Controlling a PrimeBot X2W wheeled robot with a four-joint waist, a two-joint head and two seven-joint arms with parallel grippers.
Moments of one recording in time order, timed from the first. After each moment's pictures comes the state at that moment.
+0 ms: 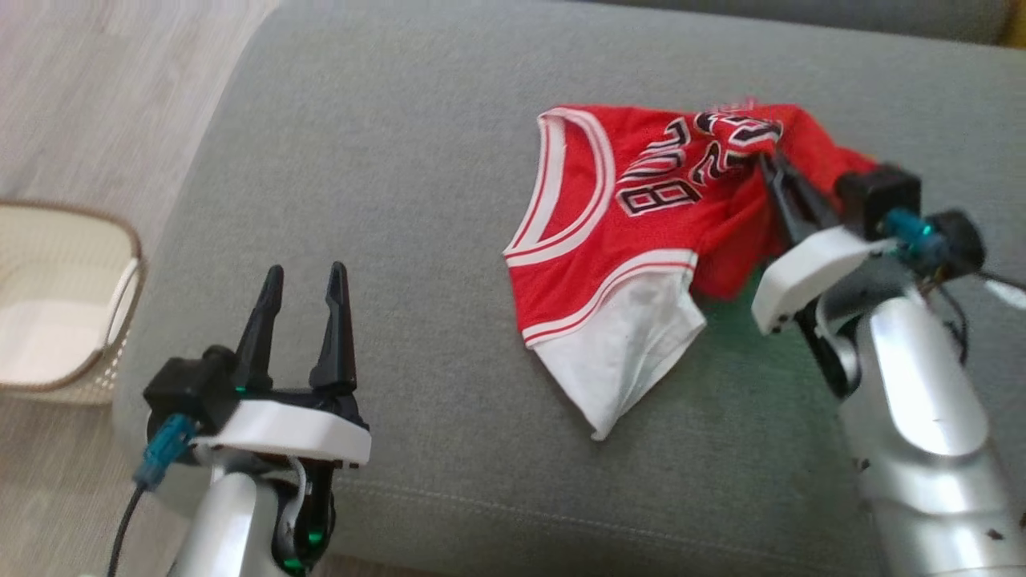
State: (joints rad) left arm -0.12 0.04 -0.19 0.14 -0.31 -0.02 -0.26; right arm -0.52 -0.06 0.02 0.50 -0.02 0.13 -0.09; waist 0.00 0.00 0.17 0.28
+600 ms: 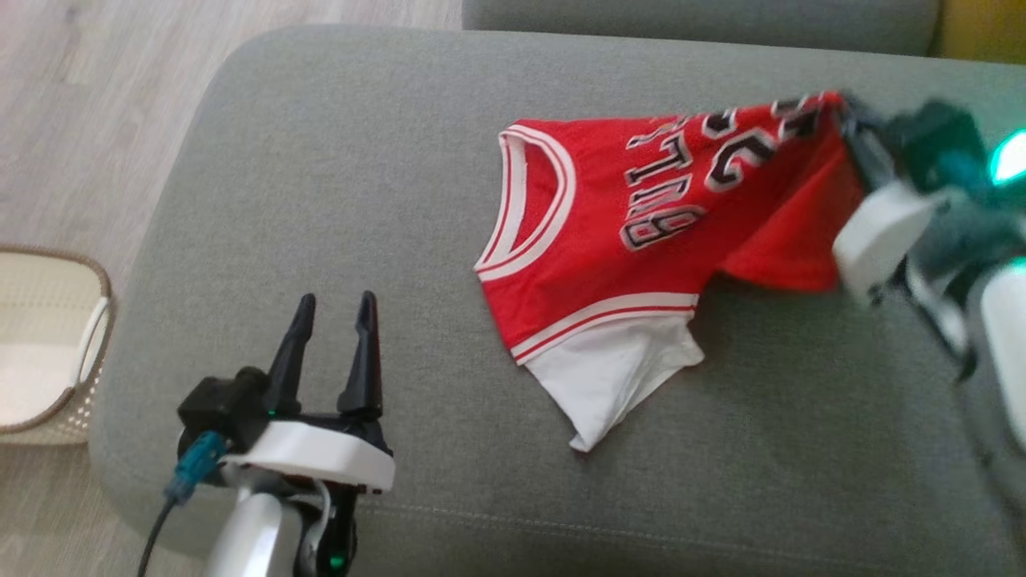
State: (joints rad) left arm -0.08 0.05 -0.25 0.14 -0.34 0.00 -0.26; right arm -0.47 -0.32 0.14 0.02 -0.03 0.13 0.31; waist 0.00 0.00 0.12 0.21
